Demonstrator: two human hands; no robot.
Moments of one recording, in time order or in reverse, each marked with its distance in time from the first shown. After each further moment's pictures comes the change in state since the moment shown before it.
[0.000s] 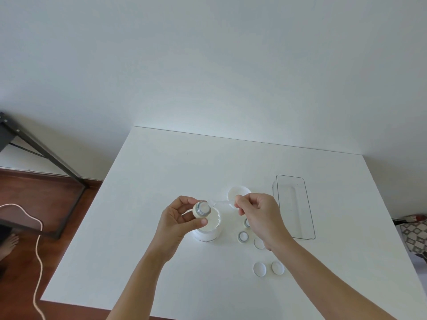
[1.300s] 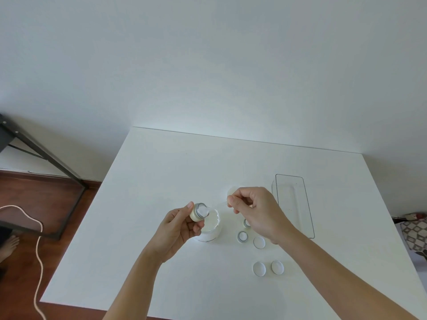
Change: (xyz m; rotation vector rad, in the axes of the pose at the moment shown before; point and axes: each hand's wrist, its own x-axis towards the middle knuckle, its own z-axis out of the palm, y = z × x) left_hand -0.001 0.008 0.005 -0.108 -0.084 -0.234; right_hand 0.003 -0.013 -0.013 -0.148 -0.231 -0.234
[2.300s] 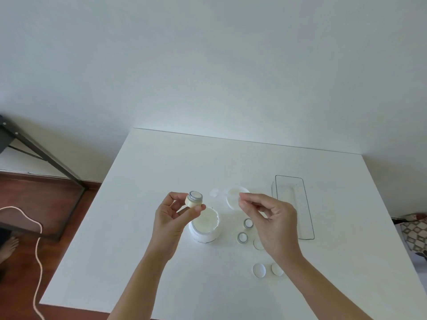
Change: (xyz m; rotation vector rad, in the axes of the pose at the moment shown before) left_hand -0.001 0.006 0.010 0.010 0.238 0.290; right_hand -0.029 0.015 0.007 0.141 0.438 -0.231
